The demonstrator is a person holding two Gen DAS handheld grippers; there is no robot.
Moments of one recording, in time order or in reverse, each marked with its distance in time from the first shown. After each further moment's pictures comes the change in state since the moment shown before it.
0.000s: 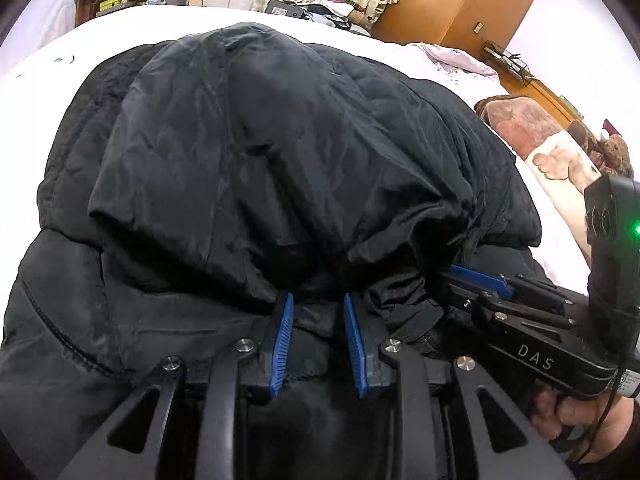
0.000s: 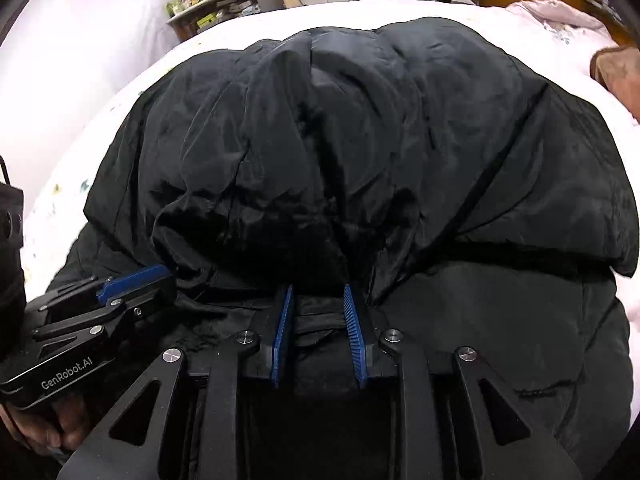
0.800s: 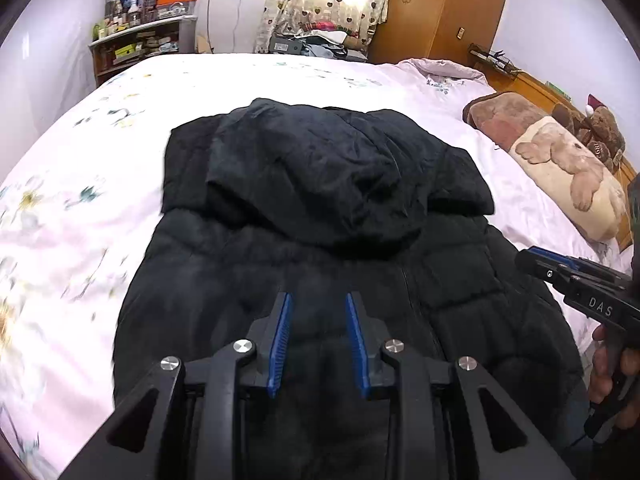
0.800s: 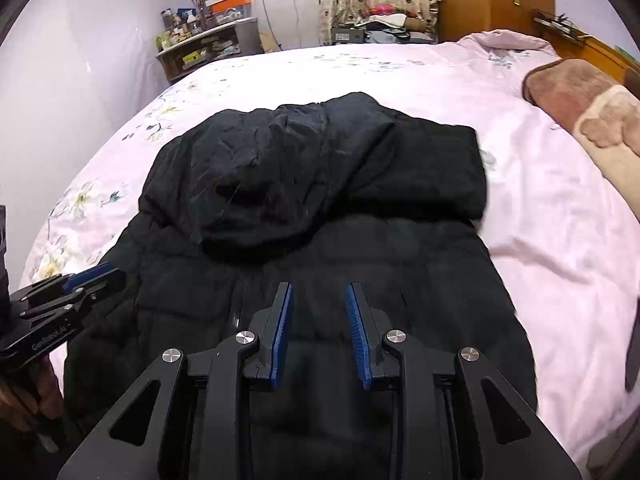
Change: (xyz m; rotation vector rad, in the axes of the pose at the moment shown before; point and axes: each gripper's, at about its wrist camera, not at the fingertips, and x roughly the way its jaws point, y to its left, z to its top) left arm -0.140 -0.040 -0.057 0.080 -0.095 0.116; right arm -0.162 0.003 -0.073 0.054 -0.137 -0.105
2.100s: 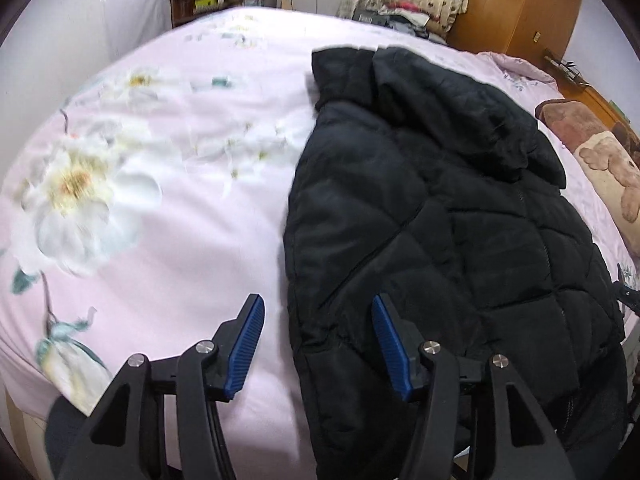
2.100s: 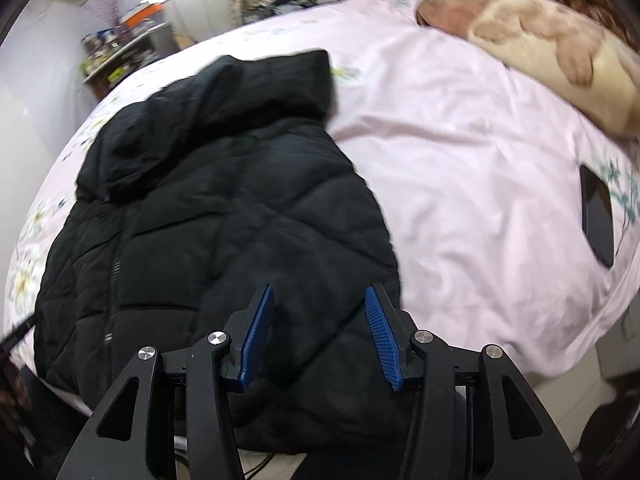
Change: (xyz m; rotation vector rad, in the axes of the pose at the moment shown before) left arm -0.022 0.101 -0.093 -0.178 0.108 0.178; right arm -0.025 -0.122 -0.091 0.254 0.101 -0.127
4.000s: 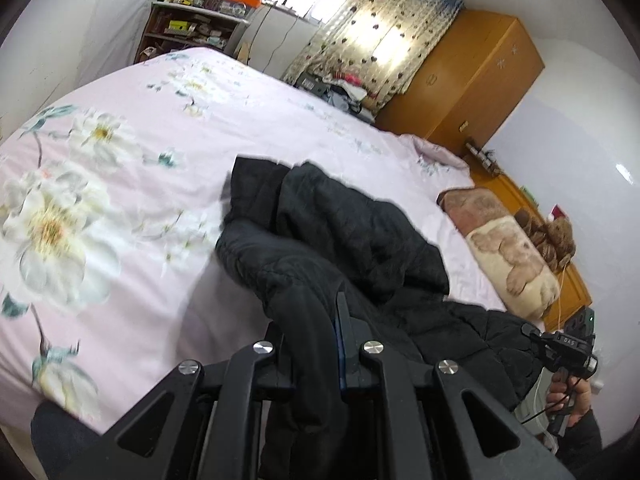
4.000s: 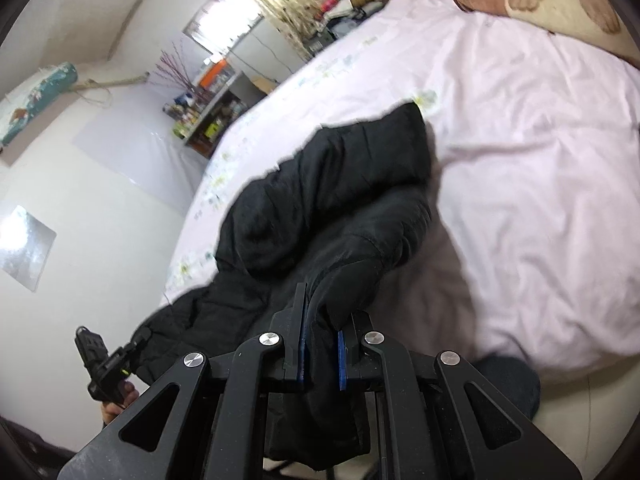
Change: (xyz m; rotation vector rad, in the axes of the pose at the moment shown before) left arm -0.117 0.015 0.060 -0.137 -0.211 -0.406; right arm -0.100 -0.044 0.038 0.178 -0.050 0.535
